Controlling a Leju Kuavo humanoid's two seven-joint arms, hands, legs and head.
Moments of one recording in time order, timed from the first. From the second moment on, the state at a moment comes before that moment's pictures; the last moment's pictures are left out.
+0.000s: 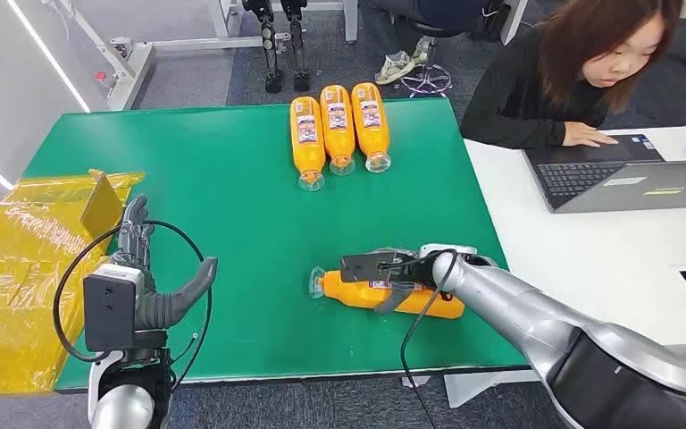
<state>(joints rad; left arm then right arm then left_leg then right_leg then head) -0.01 -0.17 -0.20 -1.48 -0.28 0.21 -0.56 -0.93 -0.08 1.21 -0.49 0.06 0.49 -0.11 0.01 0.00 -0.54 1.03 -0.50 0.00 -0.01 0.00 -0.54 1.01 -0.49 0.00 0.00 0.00</state>
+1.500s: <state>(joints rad) 0.02 -0.17 -0.15 -1.48 -0.26 0.24 -0.58 -0.99 -0.16 1.19 -0.64 0.22 0.22 -0.15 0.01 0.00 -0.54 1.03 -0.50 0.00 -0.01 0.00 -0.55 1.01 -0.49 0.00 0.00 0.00</state>
